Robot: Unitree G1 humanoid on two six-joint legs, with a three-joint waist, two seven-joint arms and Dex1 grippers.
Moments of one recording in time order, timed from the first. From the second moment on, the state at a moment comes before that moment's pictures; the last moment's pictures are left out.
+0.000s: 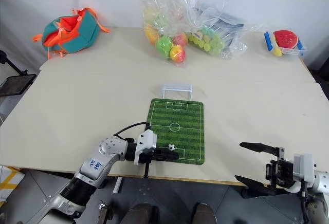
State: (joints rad) left arm -0.38 0.35 -0.33 0.05 -0.20 0.17 -1.02; right arm 0.19 -0.76 -0.30 0.09 0.82 -0.38 1.55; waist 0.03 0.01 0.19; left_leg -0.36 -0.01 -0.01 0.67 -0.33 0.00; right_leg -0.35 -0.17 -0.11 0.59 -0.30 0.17
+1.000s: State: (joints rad) left arm -0.15 0.76 0.37 0.16 -0.45 0.03 -1.03; right arm -0.08 -0.51 -0.40 0.41 0.69 -0.48 1.46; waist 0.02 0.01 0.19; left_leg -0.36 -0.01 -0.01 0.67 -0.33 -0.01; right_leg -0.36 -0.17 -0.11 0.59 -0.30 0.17
